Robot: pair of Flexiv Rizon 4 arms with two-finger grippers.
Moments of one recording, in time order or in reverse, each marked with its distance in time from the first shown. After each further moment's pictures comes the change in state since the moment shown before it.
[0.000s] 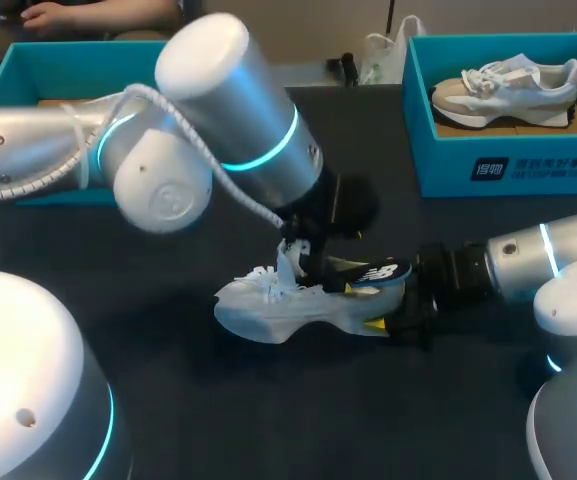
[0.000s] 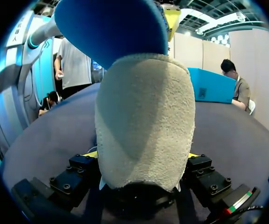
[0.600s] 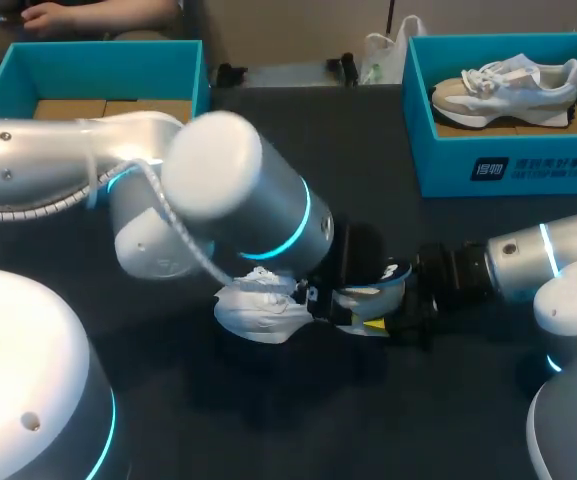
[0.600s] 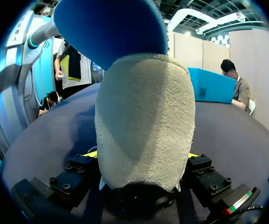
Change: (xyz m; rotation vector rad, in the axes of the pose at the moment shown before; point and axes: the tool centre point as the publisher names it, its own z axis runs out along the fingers) left arm 0.020 0.001 0.022 -0.055 -0.226 0.060; right arm 0.000 0.000 0.000 0.000 0.000 0.000
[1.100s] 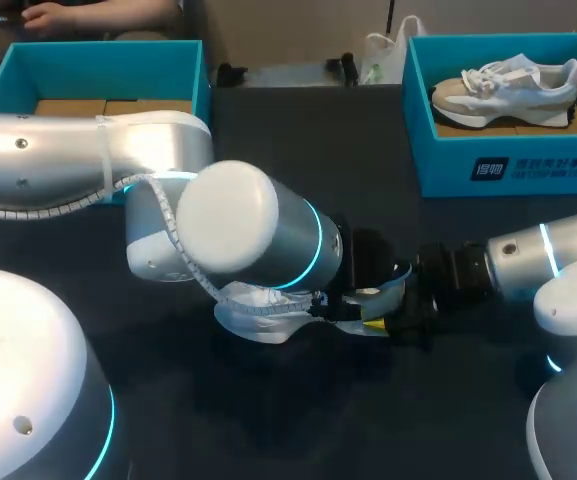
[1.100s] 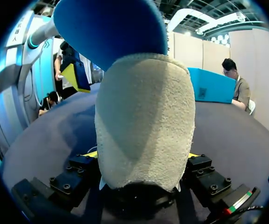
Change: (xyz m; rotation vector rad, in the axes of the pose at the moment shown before) left arm -0.016 0.003 0.015 -0.026 -0.150 -0.086; right arm 0.000 0.000 0.000 0.000 0.000 0.000
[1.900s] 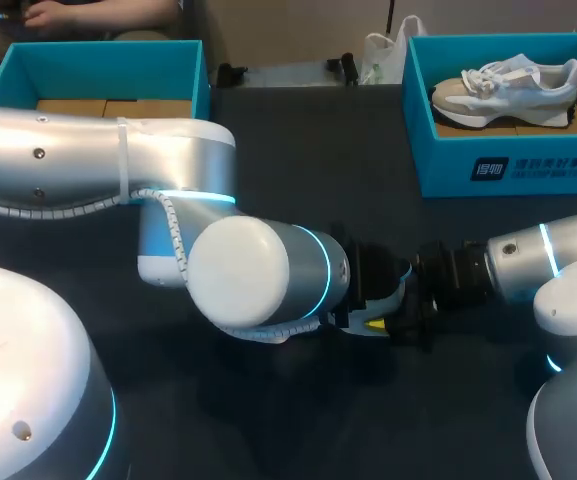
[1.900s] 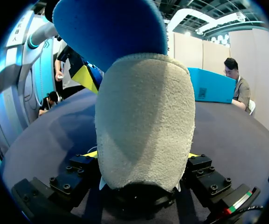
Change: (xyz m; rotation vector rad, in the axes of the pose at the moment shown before) left arm -0.005 -0.005 0.012 0.008 -0.133 0.044; right arm 0.000 0.000 0.000 0.000 0.000 0.000
